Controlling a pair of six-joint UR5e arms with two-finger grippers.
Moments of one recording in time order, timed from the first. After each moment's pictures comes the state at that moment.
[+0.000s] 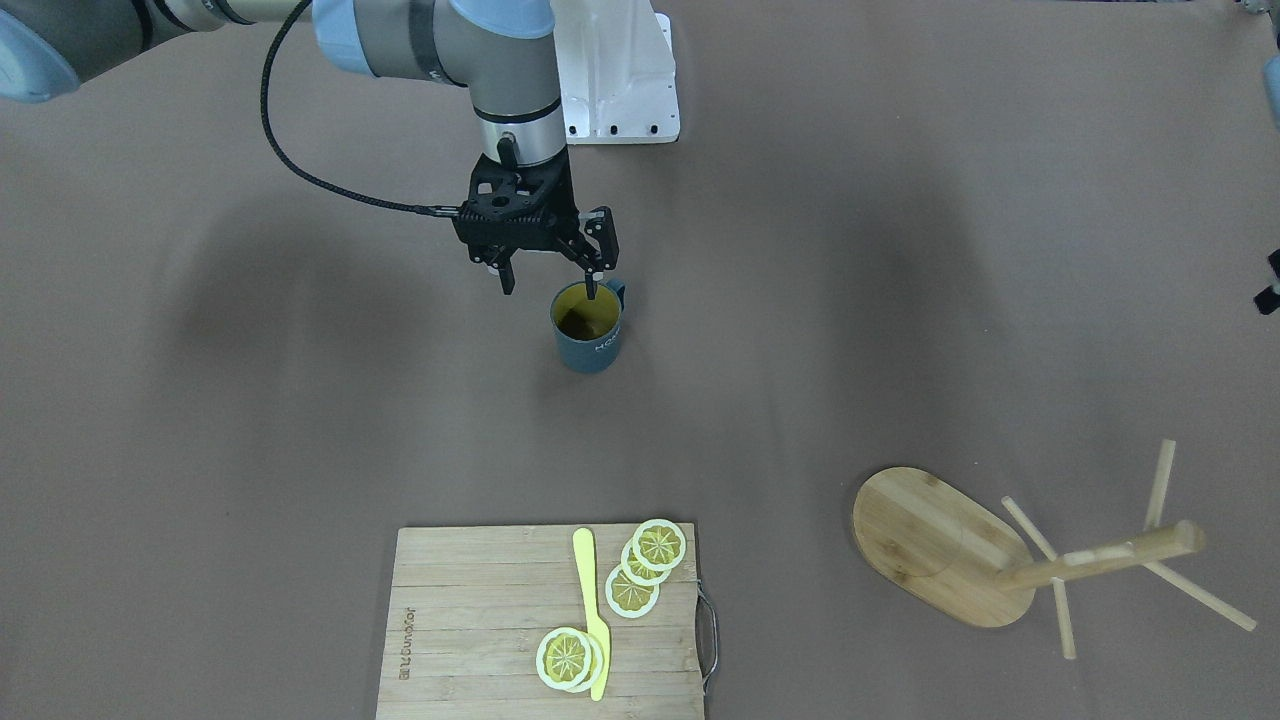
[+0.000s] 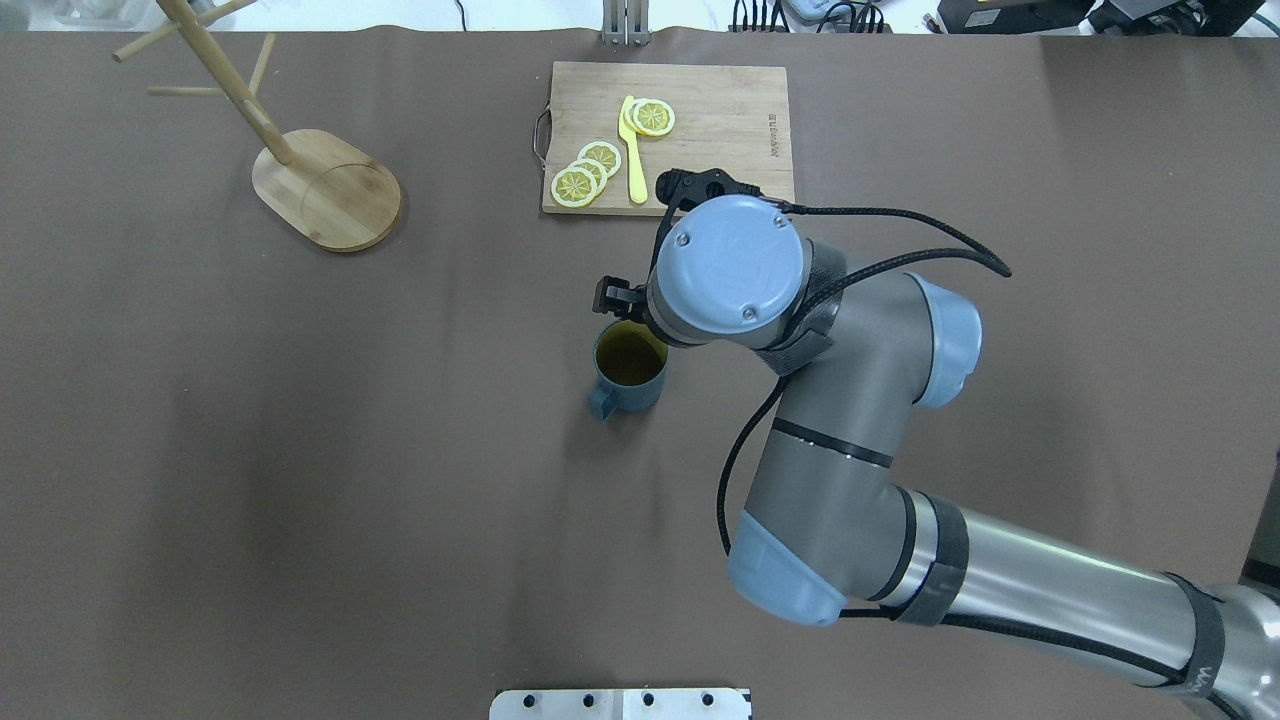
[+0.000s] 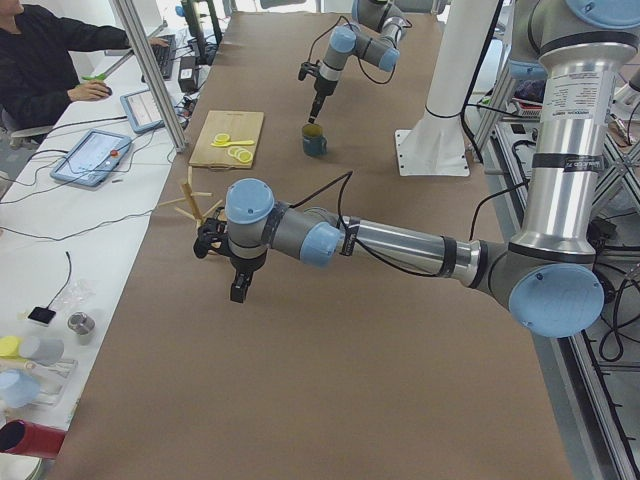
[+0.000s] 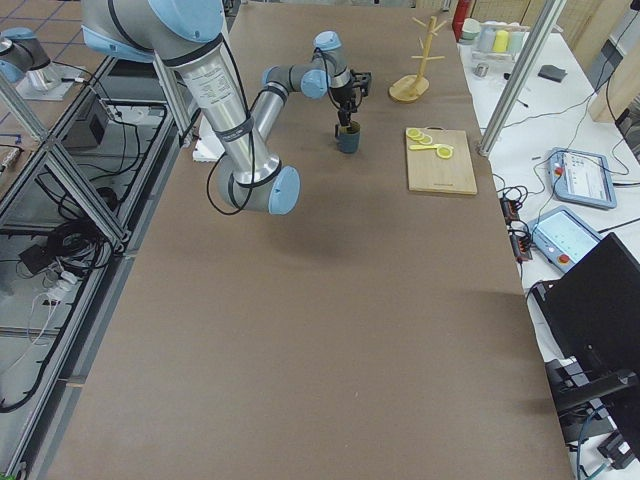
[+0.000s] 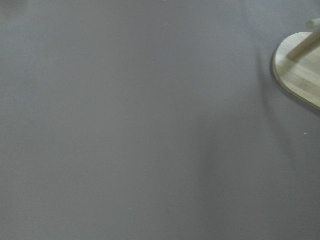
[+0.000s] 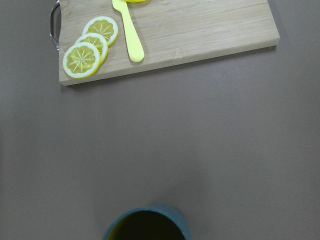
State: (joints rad) left arm -1.38 -1.63 -1.72 -1.90 -2.37 -0.28; right arm 0.53 -0.85 1.78 -1.62 1.68 1.42
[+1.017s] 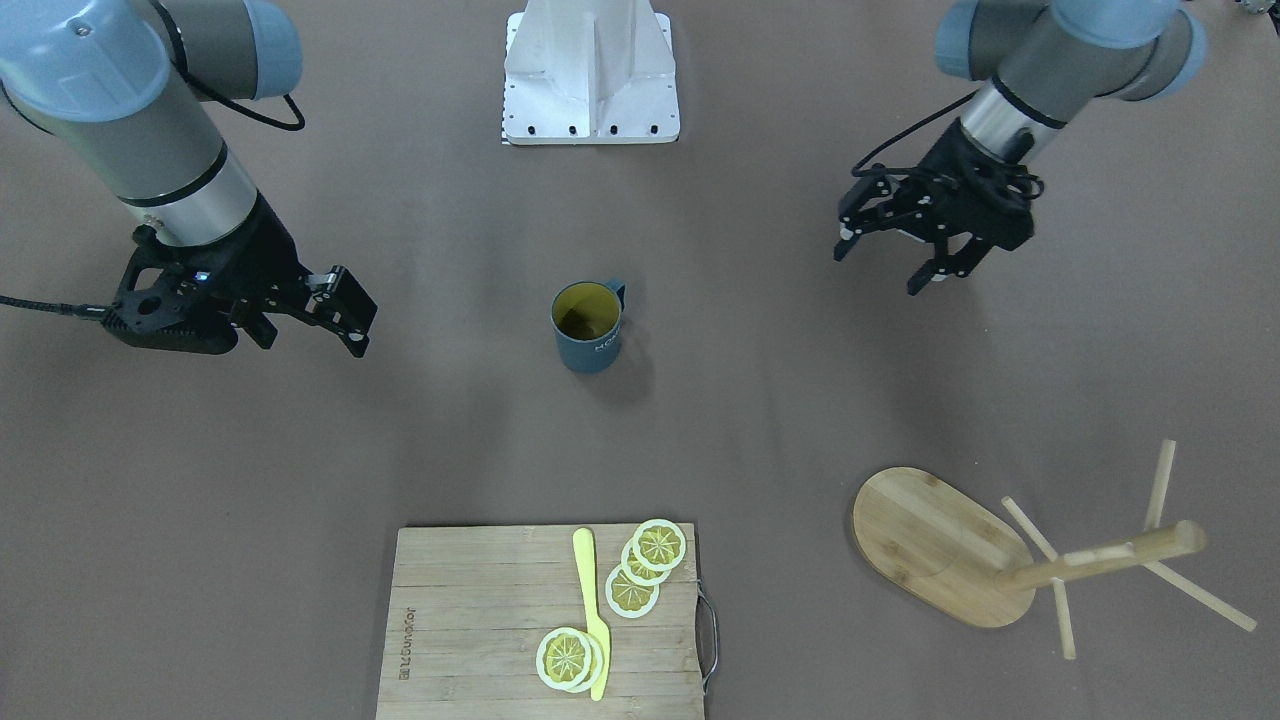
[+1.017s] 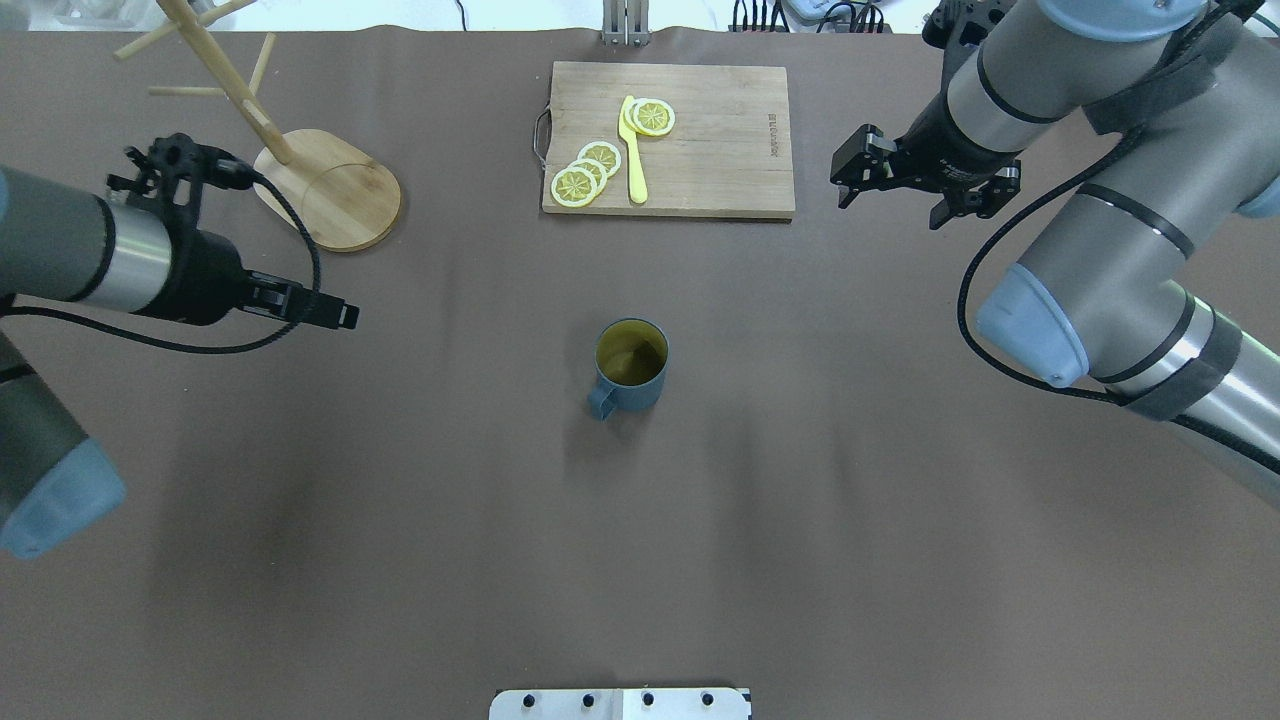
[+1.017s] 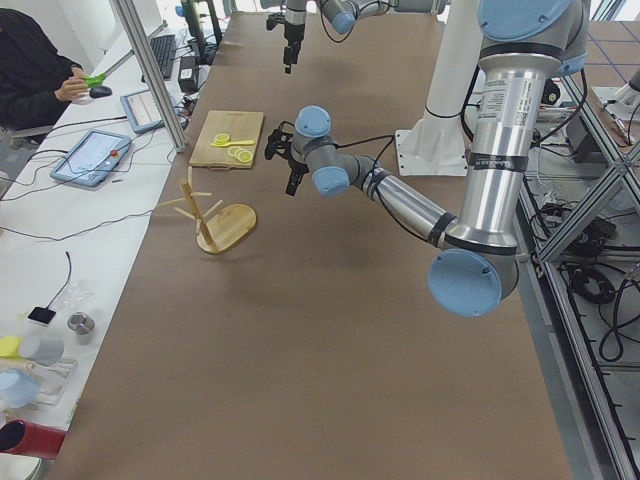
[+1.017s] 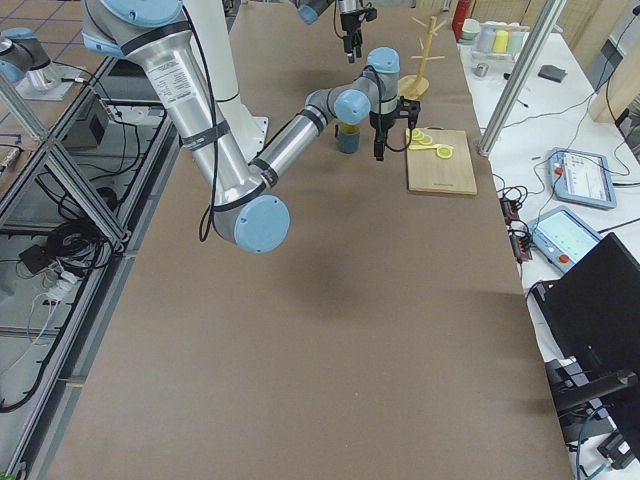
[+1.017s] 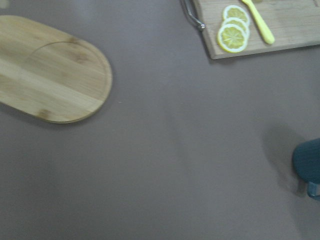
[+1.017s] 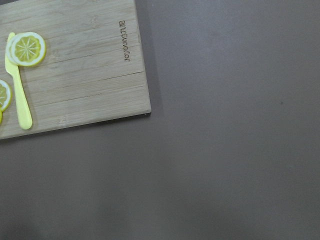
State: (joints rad) left arm -0.76 -1.79 -1.94 -2.11 -2.03 -0.87; right arm 0.92 -1.08 1.84 -1.62 2.12 1.10
